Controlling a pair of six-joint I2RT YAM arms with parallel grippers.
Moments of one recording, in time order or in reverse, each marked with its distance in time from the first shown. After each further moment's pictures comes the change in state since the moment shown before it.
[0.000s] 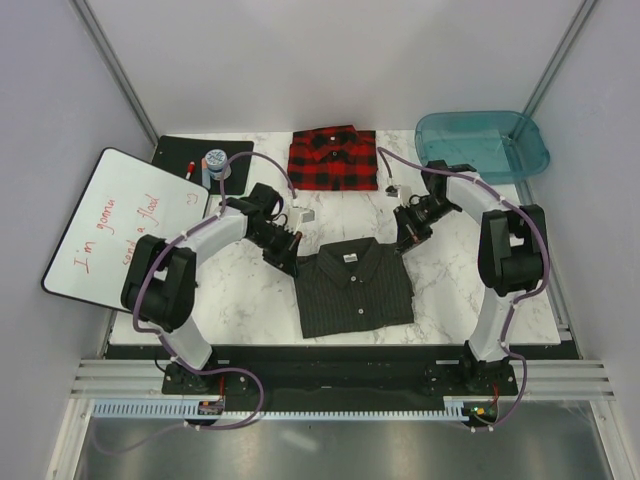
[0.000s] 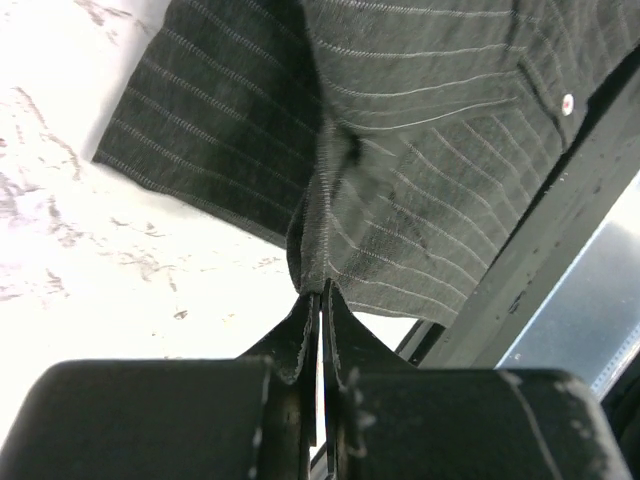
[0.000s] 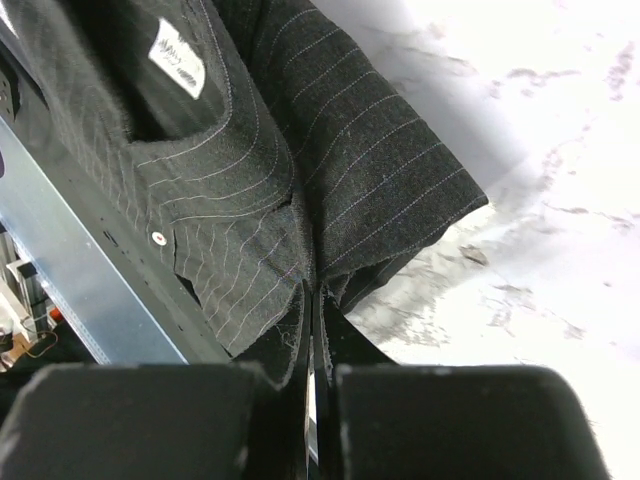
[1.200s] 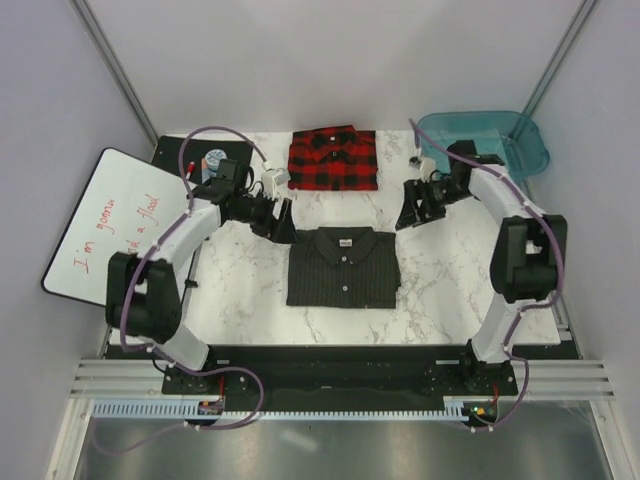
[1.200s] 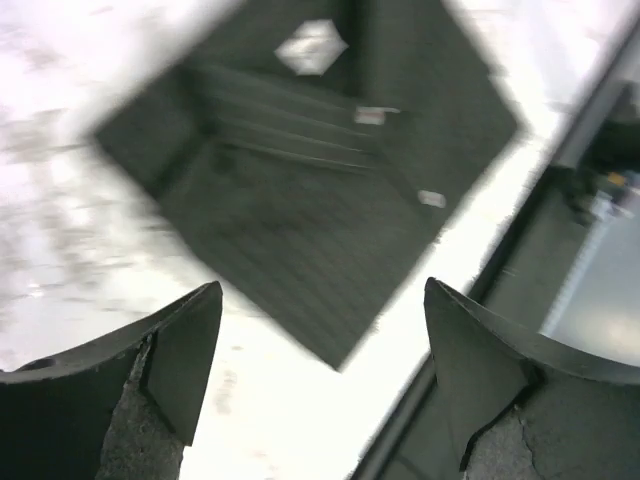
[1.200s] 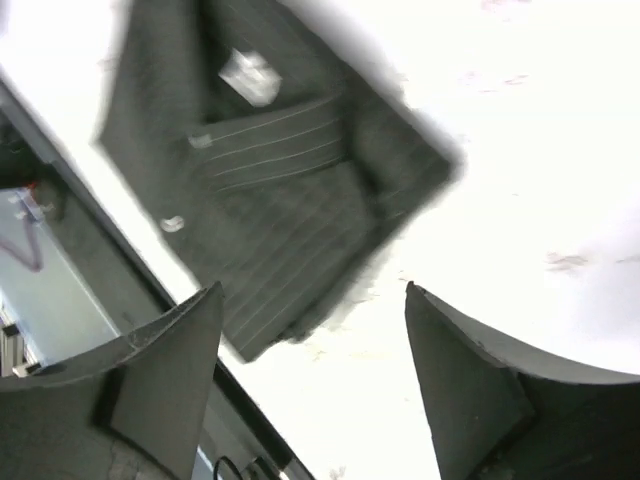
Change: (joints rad) left arm 0.160 -0.029 0.109 0.129 0.080 -0.068; right arm -0.100 -0.014 0.080 0.110 -0.028 0.113
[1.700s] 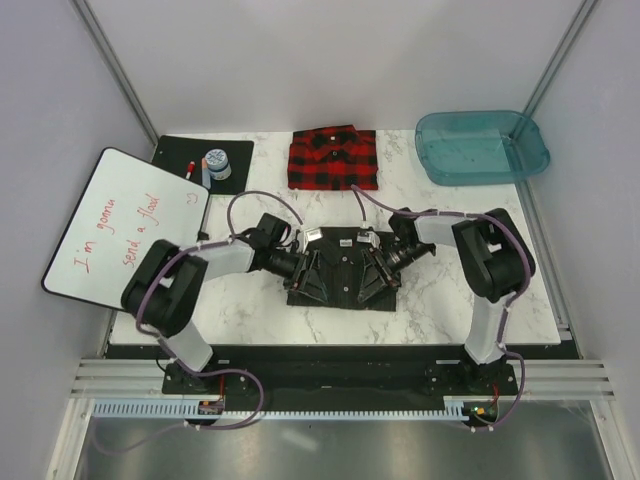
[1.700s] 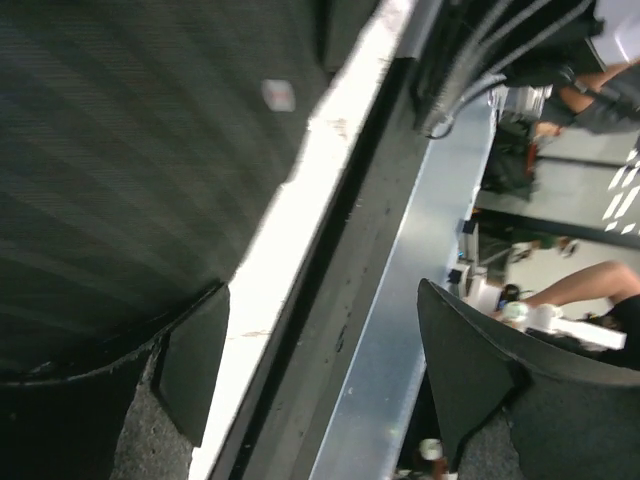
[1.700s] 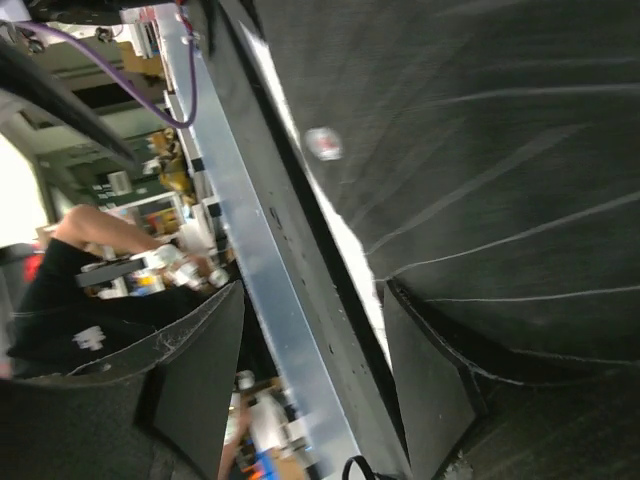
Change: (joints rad) left arm -0.262 -0.040 -0.436 0.387 0.327 -0.404; right arm 0.316 -0.018 -0.464 0.172 -0.389 0.120
